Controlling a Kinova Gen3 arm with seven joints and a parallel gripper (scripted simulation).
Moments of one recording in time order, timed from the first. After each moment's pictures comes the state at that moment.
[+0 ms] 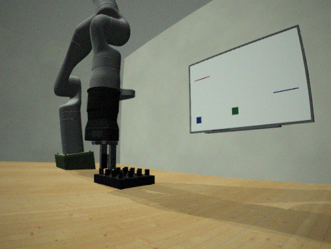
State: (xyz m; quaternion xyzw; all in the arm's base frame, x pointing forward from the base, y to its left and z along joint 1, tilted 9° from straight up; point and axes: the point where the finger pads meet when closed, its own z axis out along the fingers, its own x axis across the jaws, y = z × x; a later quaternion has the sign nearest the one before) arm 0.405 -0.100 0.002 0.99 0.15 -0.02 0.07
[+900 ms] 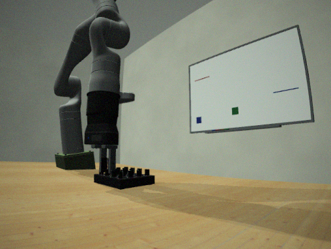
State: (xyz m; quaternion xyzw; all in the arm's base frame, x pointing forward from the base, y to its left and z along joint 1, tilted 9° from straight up) arm 0.404 -0.102 -0.007 0.99 0.15 -0.02 0.07
